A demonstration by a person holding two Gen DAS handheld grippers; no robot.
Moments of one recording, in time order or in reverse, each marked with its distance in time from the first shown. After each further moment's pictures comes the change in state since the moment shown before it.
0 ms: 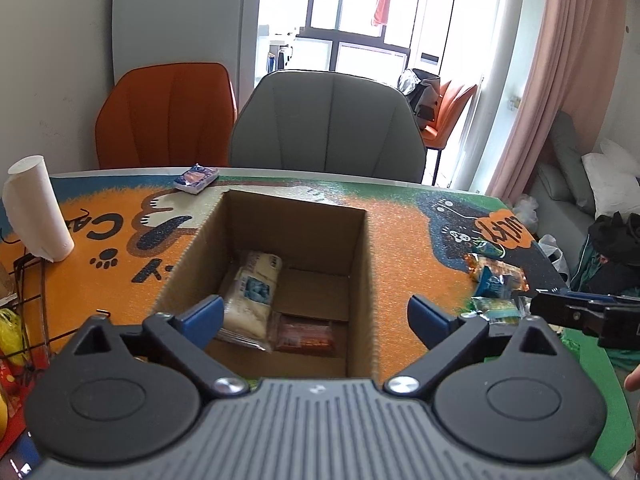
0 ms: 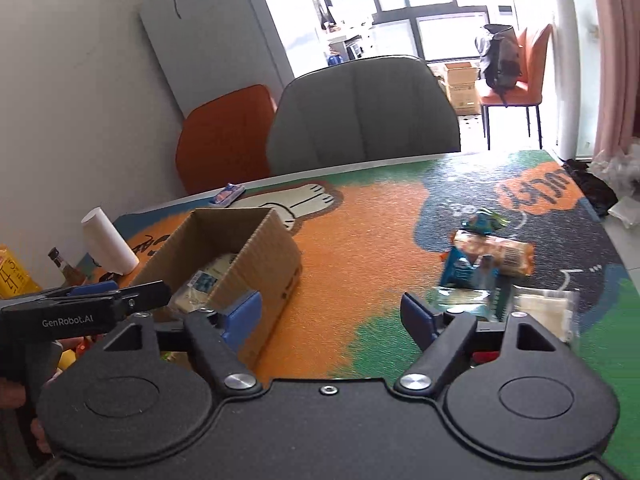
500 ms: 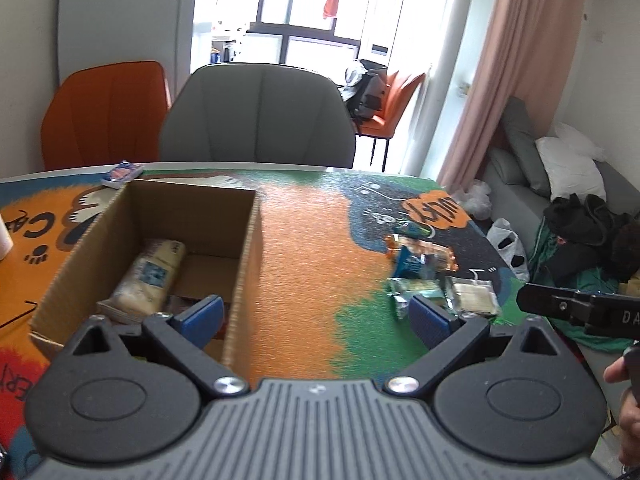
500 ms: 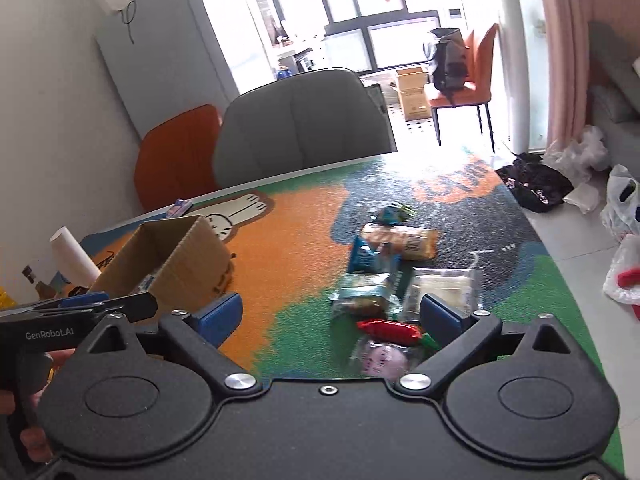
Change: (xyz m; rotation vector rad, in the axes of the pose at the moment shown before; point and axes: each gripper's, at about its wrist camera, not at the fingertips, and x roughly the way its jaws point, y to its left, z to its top) left arm 0.001 -0.068 -0.017 0.050 0.014 -0.138; right arm -0.039 -0.063 -0.019 0.076 -0.040 -0.105
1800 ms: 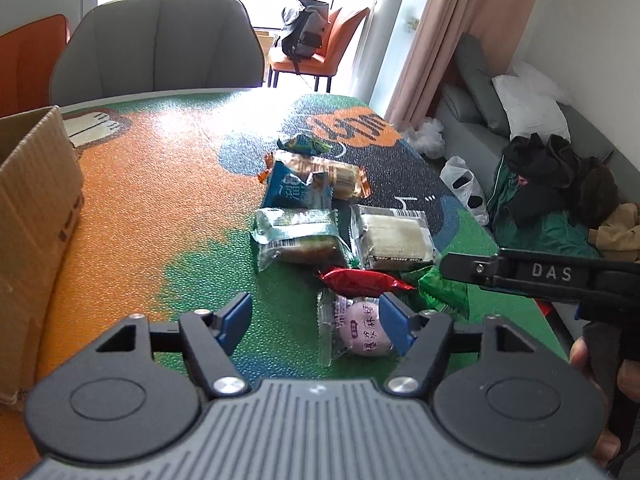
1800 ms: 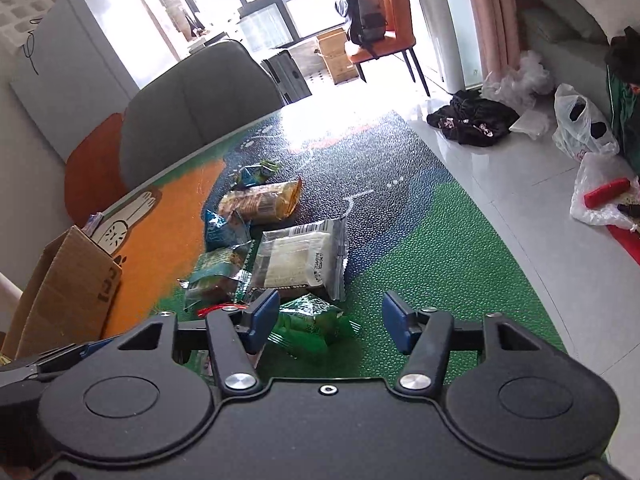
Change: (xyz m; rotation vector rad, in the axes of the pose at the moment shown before) left arm 0.116 -0.102 -0.038 0.063 0.172 -0.134; right arm 0.063 -0.109 -0.028 0.210 0.091 -0.091
